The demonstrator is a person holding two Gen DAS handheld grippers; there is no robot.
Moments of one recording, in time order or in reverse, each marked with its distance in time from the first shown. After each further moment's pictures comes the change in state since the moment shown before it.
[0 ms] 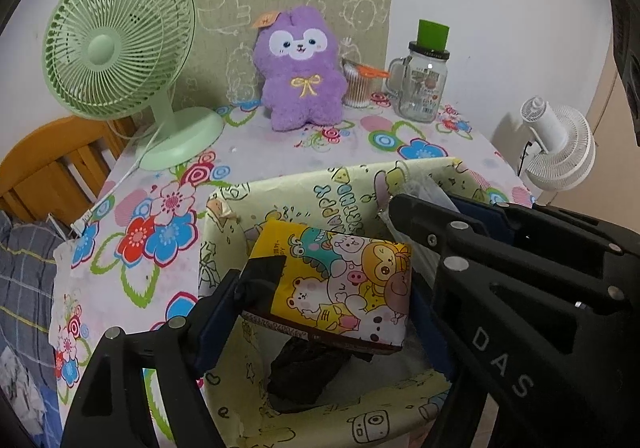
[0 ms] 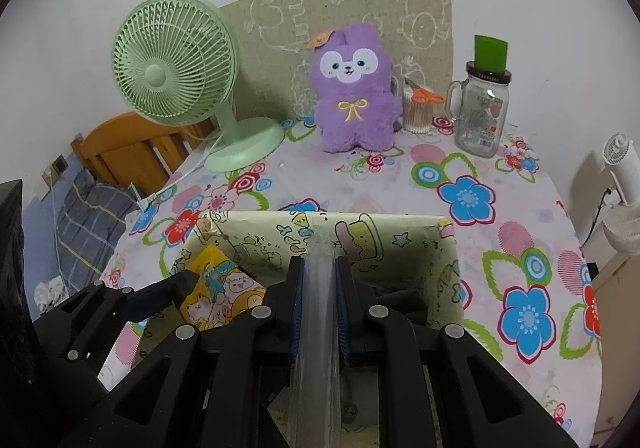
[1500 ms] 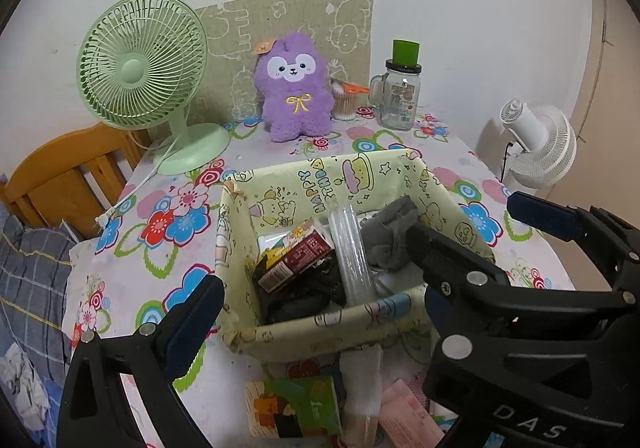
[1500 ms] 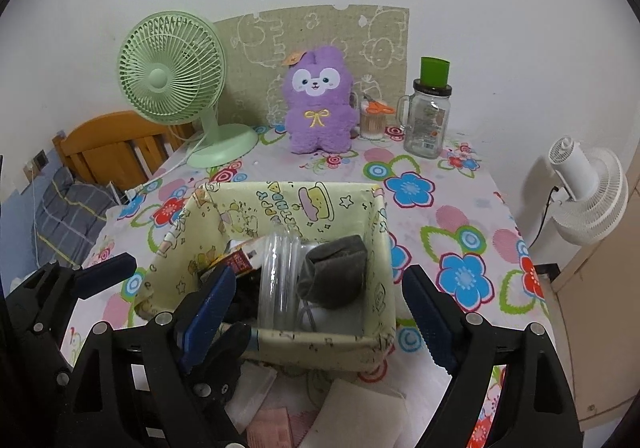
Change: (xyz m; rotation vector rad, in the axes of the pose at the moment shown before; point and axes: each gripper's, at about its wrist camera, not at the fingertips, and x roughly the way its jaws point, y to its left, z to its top) left arm -0.063 -0.020 -0.038 0.028 -0.080 0.012; right arm -0.075 0.003 -0.045 -0.014 -0.069 -0.143
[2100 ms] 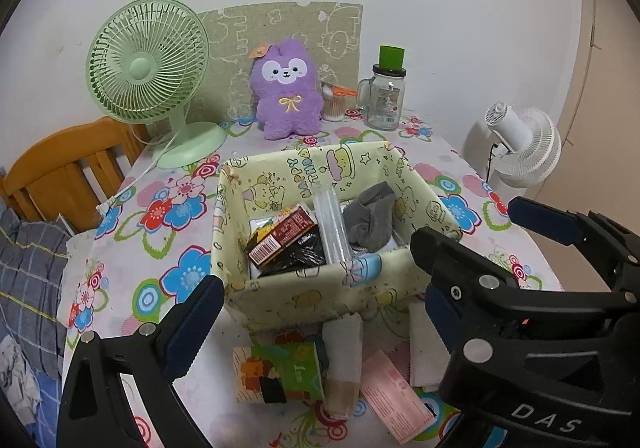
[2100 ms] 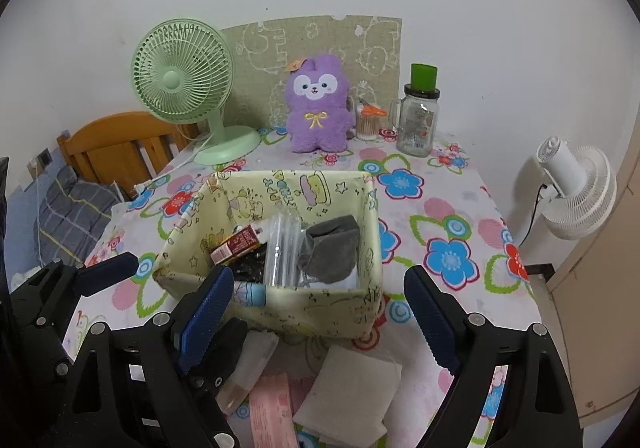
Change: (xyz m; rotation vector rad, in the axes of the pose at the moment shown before) left arm -0.026 -0.006 -0.023 -0.011 -0.024 -0.031; right arm -0.036 0.000 -0.023 -0.001 -0.020 -0.002
